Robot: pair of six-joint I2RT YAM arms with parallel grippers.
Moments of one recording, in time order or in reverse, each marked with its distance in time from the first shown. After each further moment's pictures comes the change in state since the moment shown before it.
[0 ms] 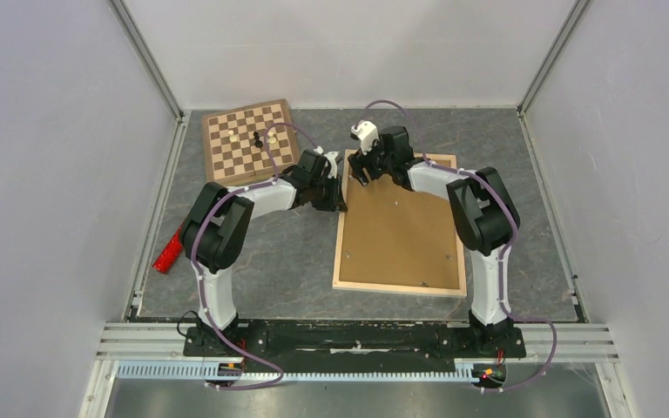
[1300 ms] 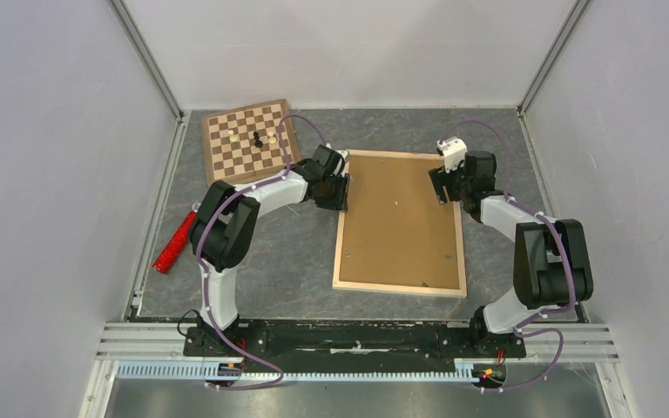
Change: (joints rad) left arm -0.052 0.038 0.159 -0.226 -0.182 0.032; right arm -0.364 -0.488 -0.522 -0.013 0.212 -0.080
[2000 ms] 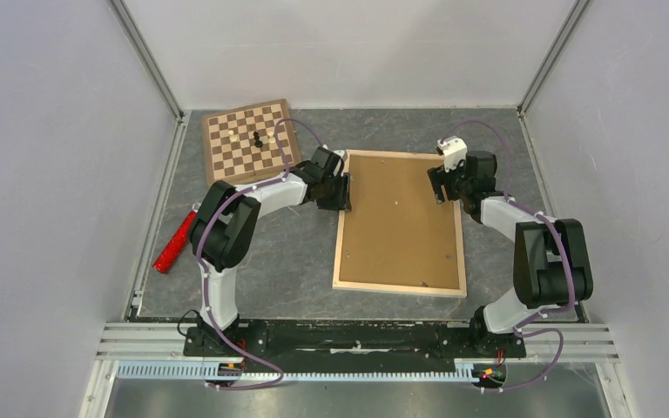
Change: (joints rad) left arm 0.000 0.000 -0.035 0.075 0.028 -0.098; right arm -0.005 0.001 -0.009 0.021 -0.059 0.021
